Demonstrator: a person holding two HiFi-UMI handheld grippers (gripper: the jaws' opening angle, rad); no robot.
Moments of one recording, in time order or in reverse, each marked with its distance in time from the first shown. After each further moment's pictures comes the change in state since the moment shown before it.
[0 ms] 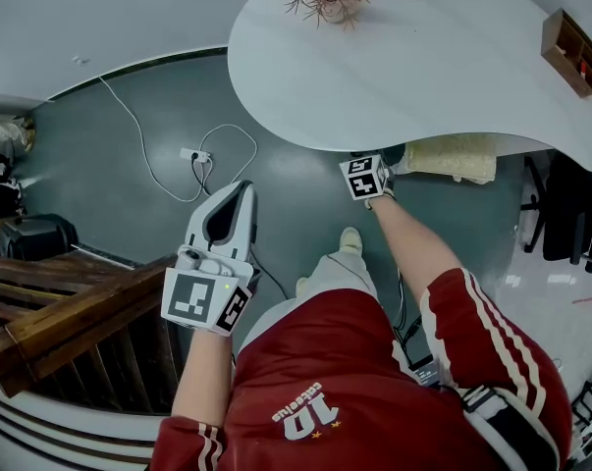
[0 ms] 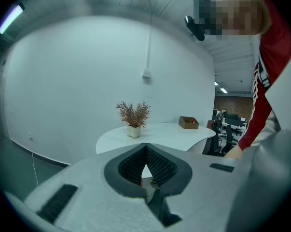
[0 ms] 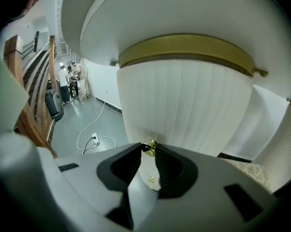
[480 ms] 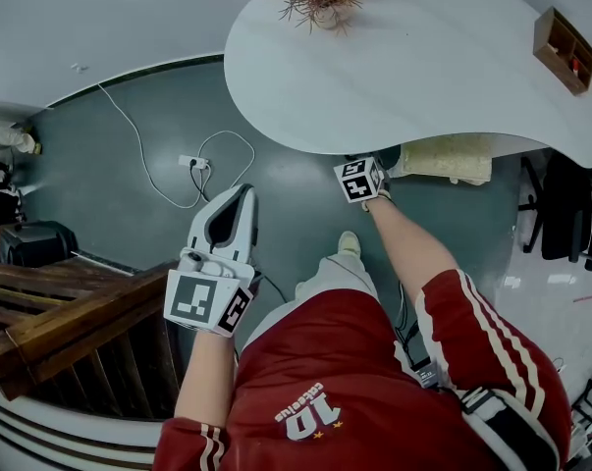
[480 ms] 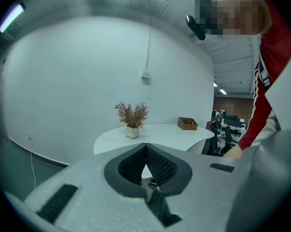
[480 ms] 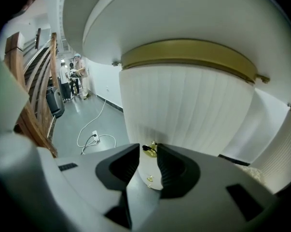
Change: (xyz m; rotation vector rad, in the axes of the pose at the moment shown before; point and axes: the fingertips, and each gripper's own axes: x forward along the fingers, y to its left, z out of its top) left arm 0.001 -0.007 0.002 -0.004 -0.009 -0.009; right arm -0.002 0.002 0.004 -0.033 0.017 0.003
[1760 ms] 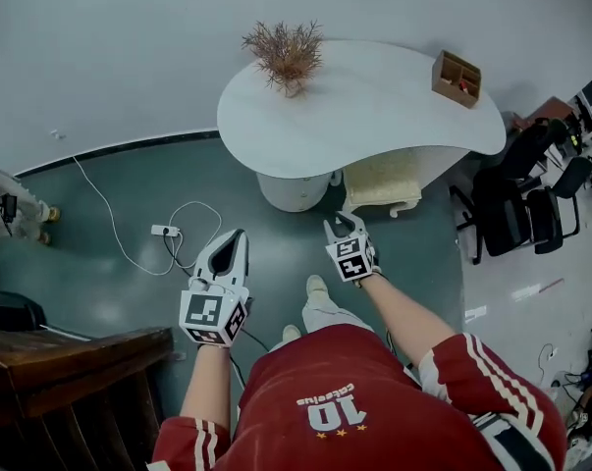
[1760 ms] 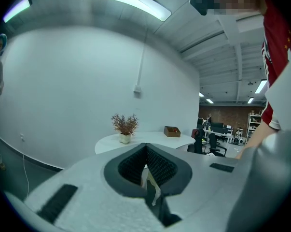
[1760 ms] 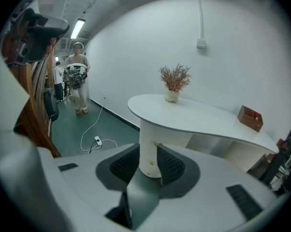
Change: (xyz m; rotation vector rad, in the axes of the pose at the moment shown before) left arm -0.143 -0.010 0.008 0.002 -0.092 -0.134; right arm -0.268 0.080 0.041 0.000 -0.053 -0.166
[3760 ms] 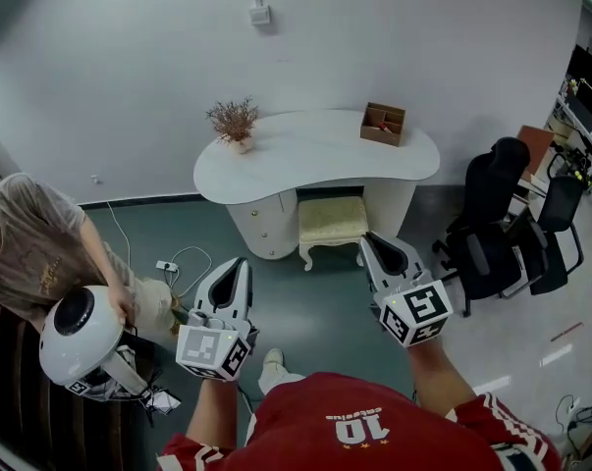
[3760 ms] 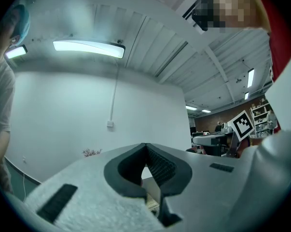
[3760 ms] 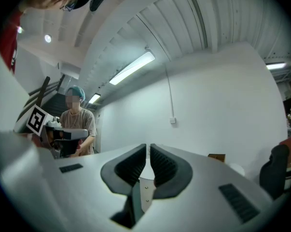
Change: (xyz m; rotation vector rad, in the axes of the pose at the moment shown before) left arm -0.095 -0.455 0.119 0.154 -0.322 0.070; right arm -0.570 -0.213 0.028 0.128 -0.703 0.098
